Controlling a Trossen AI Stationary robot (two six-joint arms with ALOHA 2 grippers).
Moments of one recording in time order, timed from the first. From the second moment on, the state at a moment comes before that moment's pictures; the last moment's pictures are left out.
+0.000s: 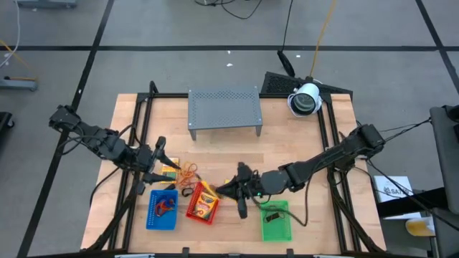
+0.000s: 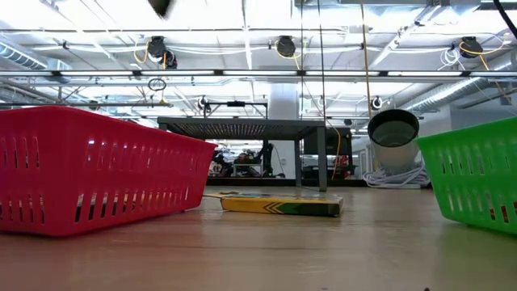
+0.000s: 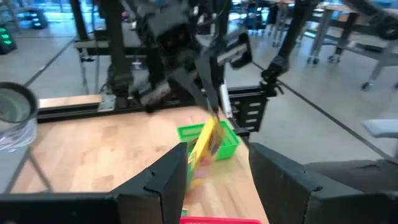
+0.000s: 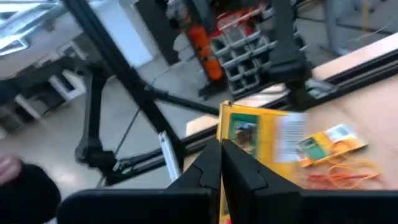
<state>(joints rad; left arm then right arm) -0.53 0.76 0.86 -0.28 -0.19 -0.08 0.42 1.69 1.25 0.34 0.30 0.53</state>
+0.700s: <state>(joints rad) -0.56 0.76 0.86 -0.20 -0.16 -0.09 0.41 2.03 1.25 0.73 0.13 0.72</state>
